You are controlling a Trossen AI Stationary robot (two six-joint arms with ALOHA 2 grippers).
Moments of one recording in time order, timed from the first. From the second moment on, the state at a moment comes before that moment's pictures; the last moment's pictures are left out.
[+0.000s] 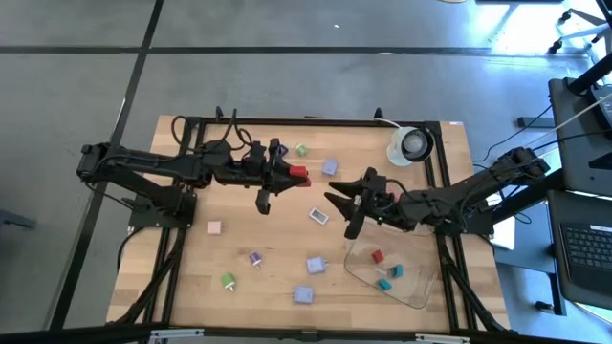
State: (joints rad) left arm -0.02 1.22 0.98 0.39 0.02 -0.22; right arm 0.42 1.33 0.95 0.41 0.76 0.35
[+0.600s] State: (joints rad) left arm -0.05 1.26 0.98 0.44 -0.04 -0.24; right arm 0.29 1.34 0.95 0.48 0.45 0.17
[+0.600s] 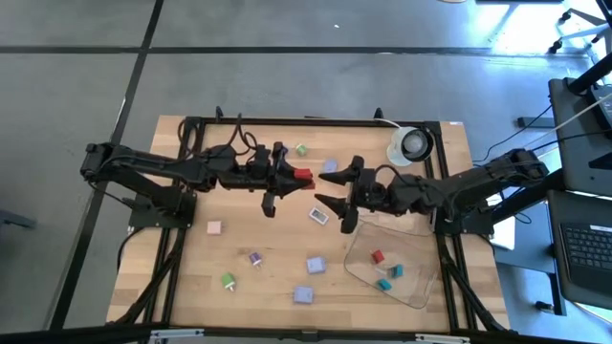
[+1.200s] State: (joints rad) left arm -0.08 1.27 0.98 0.45 -0.09 -0.20; right arm 0.24 1.41 0.95 0.62 0.34 0.17
